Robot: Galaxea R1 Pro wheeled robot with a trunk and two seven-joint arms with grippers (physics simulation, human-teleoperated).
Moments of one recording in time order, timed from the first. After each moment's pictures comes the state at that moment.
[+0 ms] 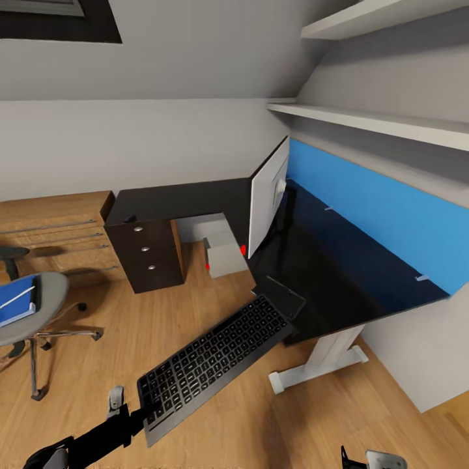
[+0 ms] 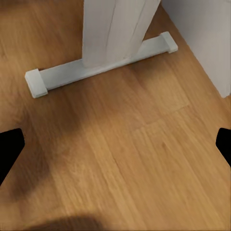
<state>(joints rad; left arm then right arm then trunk) -0.25 0.30 -0.08 -0.73 0.90 0.67 -1.00 -0.40 -0.12 -0.19 0.02 0.10 -0.65 -0.11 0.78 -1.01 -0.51</state>
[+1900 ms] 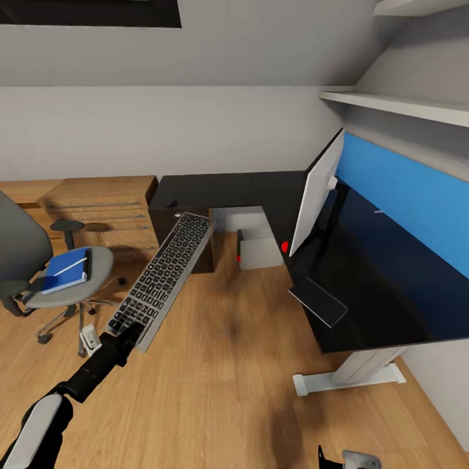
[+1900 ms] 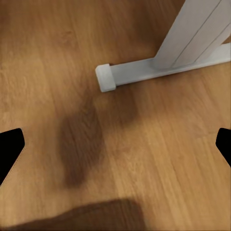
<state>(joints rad) -0.27 0.11 0.31 -1.21 1.39 0.67 -0.32 -0.40 -0.03 -0.19 0.02 0.09 -0.65 -0.12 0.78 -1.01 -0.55</state>
